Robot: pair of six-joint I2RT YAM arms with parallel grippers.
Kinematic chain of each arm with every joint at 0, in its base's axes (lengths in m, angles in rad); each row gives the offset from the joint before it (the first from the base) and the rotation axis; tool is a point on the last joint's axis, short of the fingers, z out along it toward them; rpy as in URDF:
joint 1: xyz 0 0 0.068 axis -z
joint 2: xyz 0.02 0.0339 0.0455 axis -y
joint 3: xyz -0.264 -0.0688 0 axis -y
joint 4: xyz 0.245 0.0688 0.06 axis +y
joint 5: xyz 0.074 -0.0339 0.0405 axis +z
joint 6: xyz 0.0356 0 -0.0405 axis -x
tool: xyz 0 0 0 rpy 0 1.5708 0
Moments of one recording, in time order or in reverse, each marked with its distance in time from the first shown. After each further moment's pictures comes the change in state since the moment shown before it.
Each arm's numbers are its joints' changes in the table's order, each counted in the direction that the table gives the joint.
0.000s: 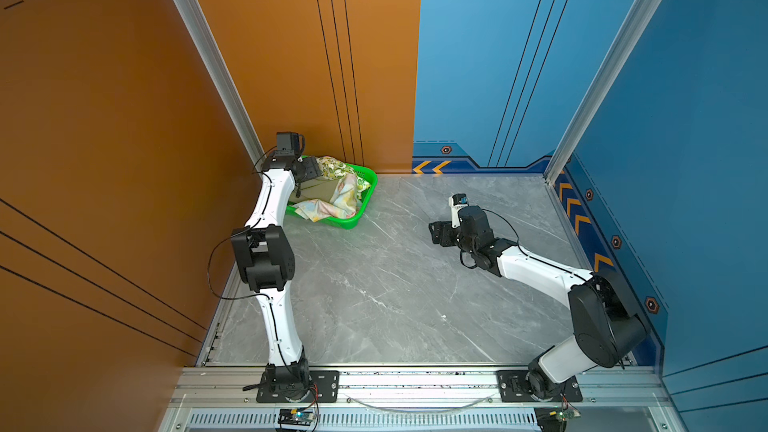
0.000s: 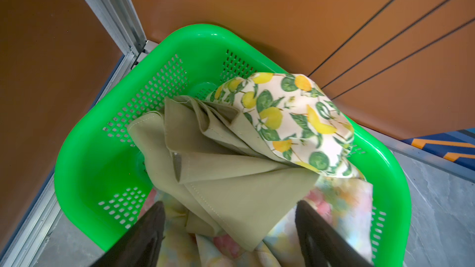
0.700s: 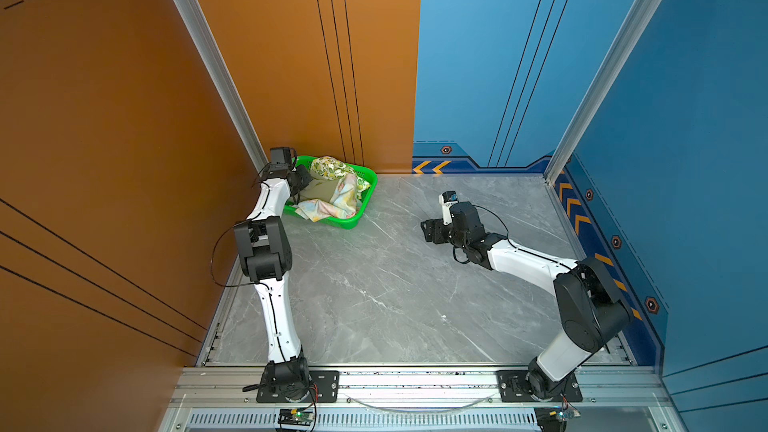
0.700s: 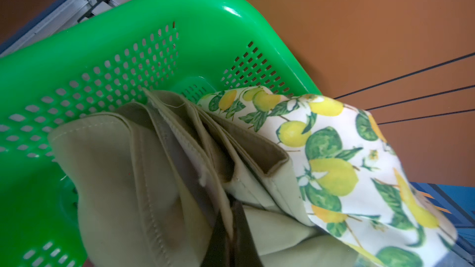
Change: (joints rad) left arm -0.066 -0.147 -0.046 -0.241 -0.192 0.207; right arm -0.011 -0.087 0.077 -0.005 0.034 0.033
